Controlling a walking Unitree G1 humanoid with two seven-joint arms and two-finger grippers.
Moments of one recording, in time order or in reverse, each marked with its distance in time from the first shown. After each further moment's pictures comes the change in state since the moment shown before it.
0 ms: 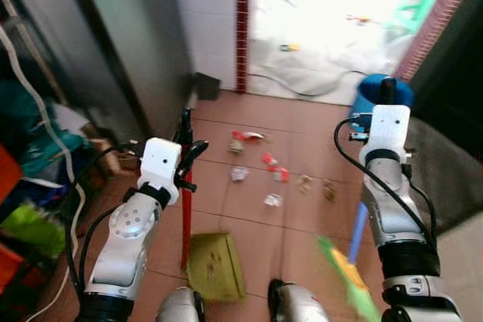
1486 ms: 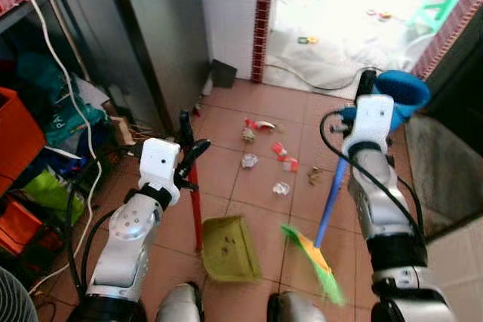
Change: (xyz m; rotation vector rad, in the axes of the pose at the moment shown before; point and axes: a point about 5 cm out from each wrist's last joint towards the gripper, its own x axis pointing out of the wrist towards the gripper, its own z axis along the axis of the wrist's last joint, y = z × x) left arm 0.000 -0.005 0.001 -0.057 -0.025 -0.025; right arm 0.003 0.026 0.021 0.101 -0.061 0.167
